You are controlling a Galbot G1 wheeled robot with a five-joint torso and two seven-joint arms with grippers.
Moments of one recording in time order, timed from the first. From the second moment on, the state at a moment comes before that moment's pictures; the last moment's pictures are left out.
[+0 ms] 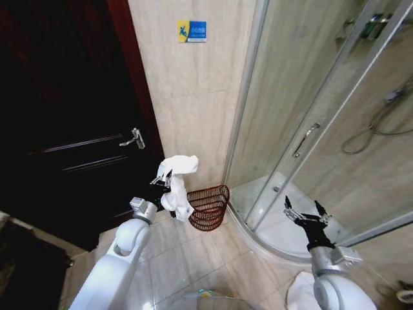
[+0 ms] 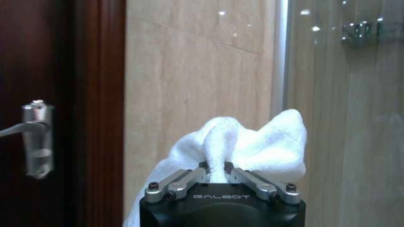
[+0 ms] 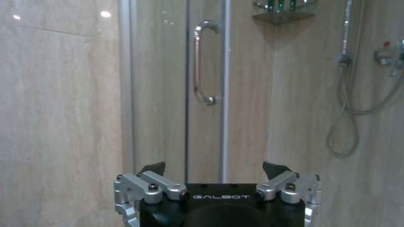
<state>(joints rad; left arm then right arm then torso) 1.28 -1.18 -0.45 -2.06 -0.37 0.10 -0.02 -1.71 1.47 0.84 2.30 0.26 -0.11 -0.01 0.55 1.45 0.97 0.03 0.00</state>
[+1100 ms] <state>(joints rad) 1.27 -1.19 -0.45 -2.02 -0.36 0.05 0.04 -1.70 1.48 0.82 2.29 0.24 -0.09 -0.01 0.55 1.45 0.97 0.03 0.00</state>
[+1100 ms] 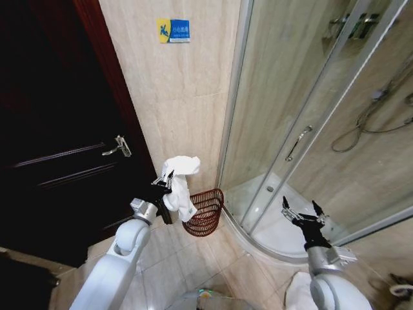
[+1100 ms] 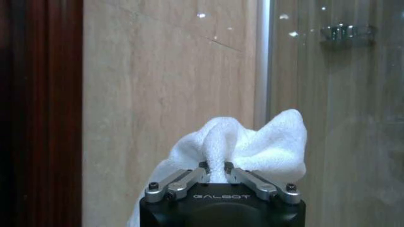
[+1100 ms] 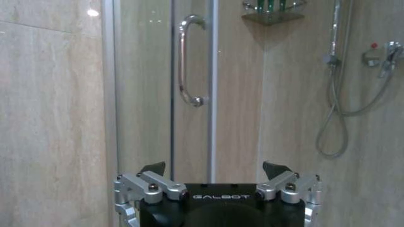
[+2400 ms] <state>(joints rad) 0.86 -1.23 -0.06 -1.36 -0.38 0.06 0.06 -1.66 1.52 0.79 2.31 0.16 -0.14 0.03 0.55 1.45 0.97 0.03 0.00</state>
